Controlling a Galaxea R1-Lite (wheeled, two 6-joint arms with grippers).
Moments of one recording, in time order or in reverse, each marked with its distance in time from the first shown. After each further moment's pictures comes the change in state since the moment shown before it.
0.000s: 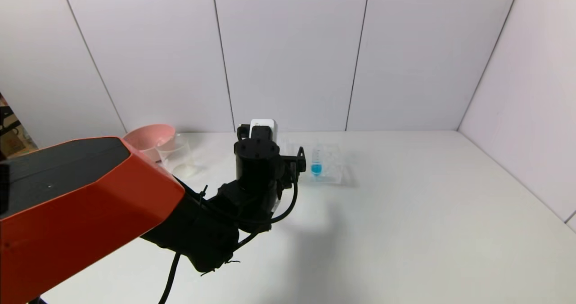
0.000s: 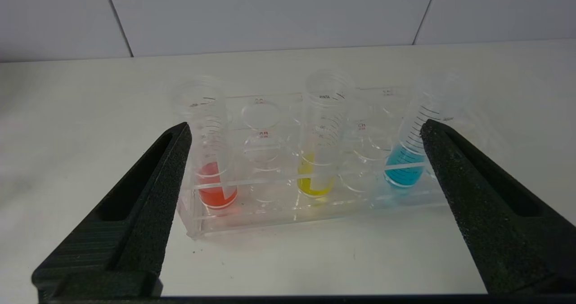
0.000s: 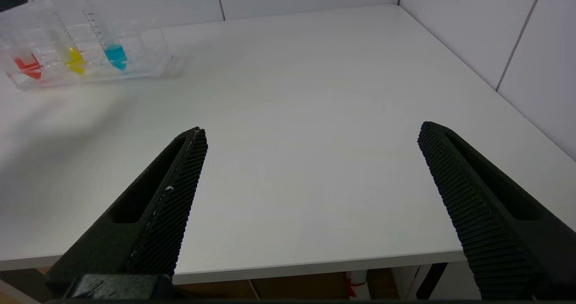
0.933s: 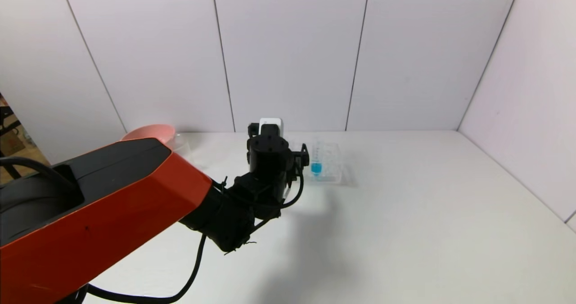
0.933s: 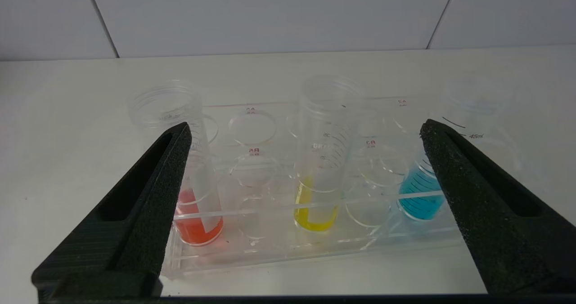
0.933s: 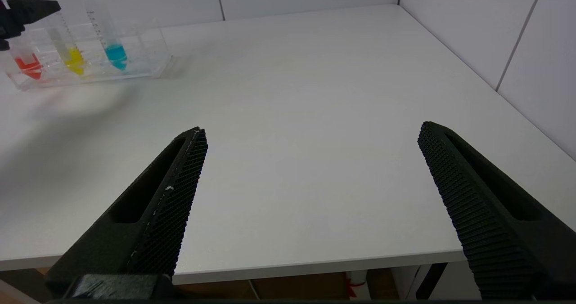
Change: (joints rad) left arm 0.039 0.118 -0.163 0.042 -0.013 -0.003; right arm 0.000 0.000 0.000 0.000 0.000 0.000
